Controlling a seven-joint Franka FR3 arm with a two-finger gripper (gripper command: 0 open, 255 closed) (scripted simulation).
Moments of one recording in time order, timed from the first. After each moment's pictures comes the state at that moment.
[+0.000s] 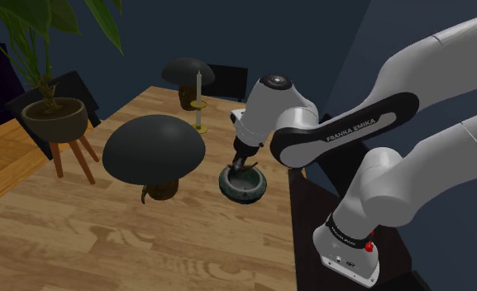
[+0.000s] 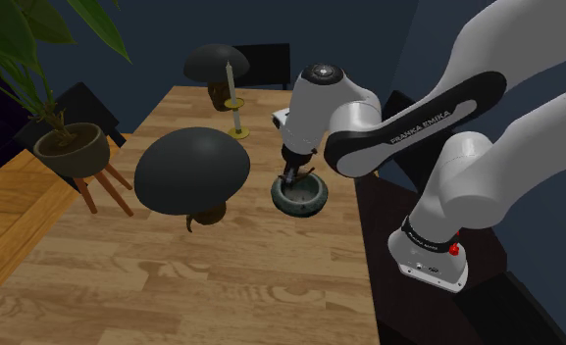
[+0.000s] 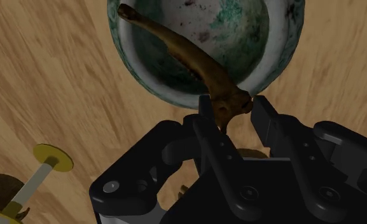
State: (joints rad) arm 0.15 -0.49 0.25 -2.79 -0.04 2.51 0.03
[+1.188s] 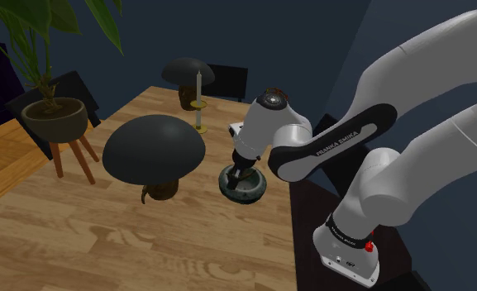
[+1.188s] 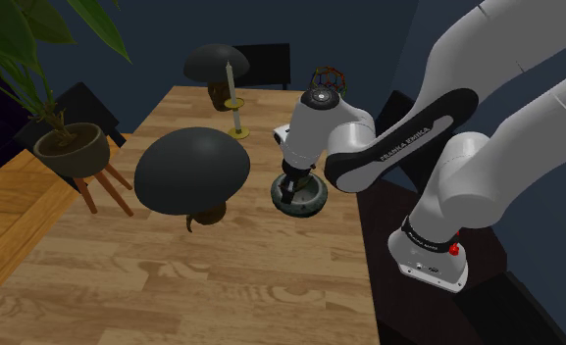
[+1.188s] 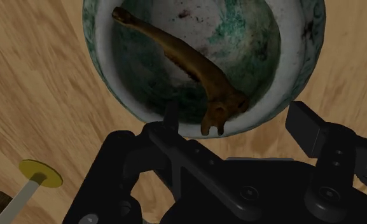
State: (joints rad) arm 0.12 -0.38 0.28 -2.84 -0.08 2.67 0.08
